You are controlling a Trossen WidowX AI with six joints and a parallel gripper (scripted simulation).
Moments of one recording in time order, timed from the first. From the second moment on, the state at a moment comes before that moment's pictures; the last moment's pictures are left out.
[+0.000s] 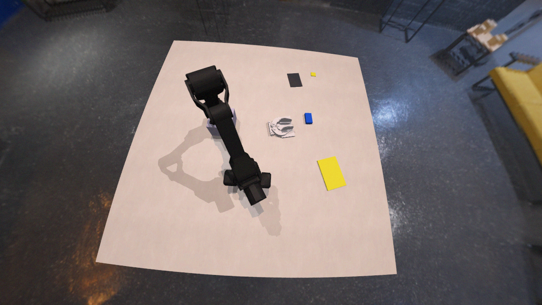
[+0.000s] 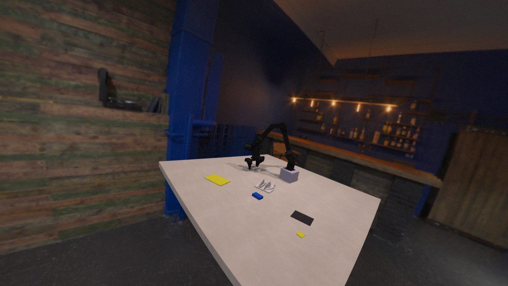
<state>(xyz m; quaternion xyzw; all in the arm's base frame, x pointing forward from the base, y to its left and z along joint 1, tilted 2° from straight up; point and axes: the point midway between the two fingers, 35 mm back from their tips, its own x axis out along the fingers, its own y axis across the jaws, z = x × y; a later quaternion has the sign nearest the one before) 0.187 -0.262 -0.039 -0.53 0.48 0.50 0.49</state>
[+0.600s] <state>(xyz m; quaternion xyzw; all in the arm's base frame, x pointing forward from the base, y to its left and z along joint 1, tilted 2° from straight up) 0.186 -0.263 -0.005 -0.52 0.48 0.50 0.49</state>
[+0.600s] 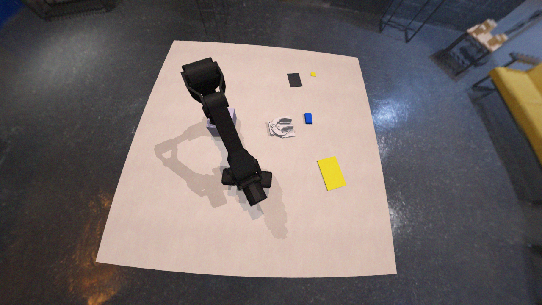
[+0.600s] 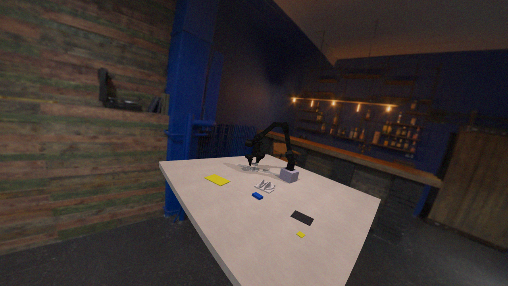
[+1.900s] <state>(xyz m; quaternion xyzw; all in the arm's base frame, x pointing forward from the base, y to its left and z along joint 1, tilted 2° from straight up) 0.234 -0.204 0.038 -0.45 0.54 0.43 0.57</state>
